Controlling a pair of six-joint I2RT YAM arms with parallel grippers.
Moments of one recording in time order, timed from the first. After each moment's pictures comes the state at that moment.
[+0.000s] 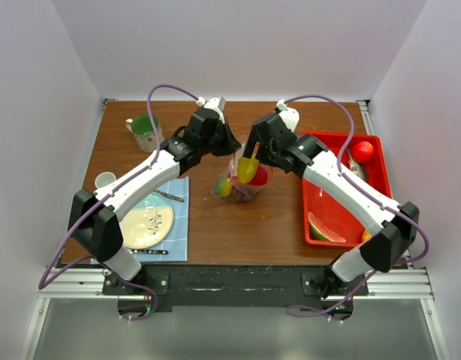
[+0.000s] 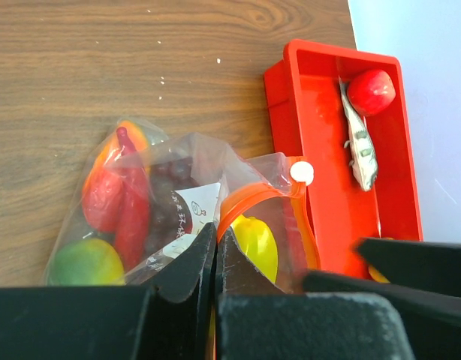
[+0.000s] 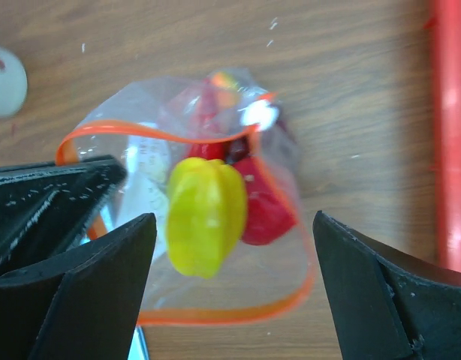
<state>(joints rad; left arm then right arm) -0.64 1.60 1.39 -0.30 0.02 -0.69 0.72 1.53 1.53 -0.83 0.46 0.83</state>
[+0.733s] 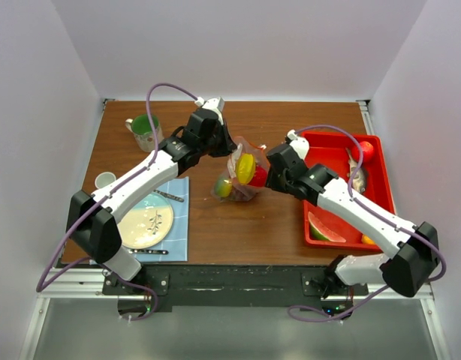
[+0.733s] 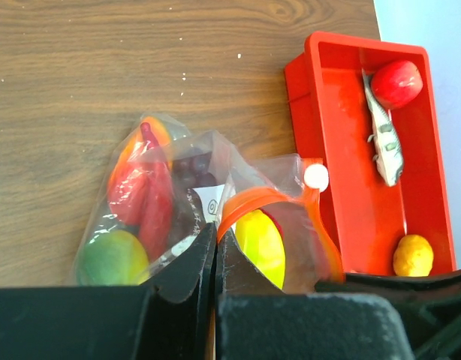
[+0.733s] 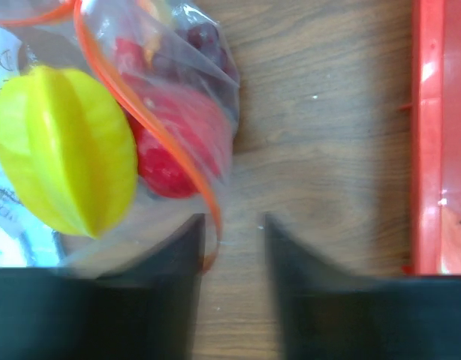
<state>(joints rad) -0.63 1.59 1.39 -0.35 -0.02 -0.64 0.72 1.29 1.11 -0.71 0.42 0.83</state>
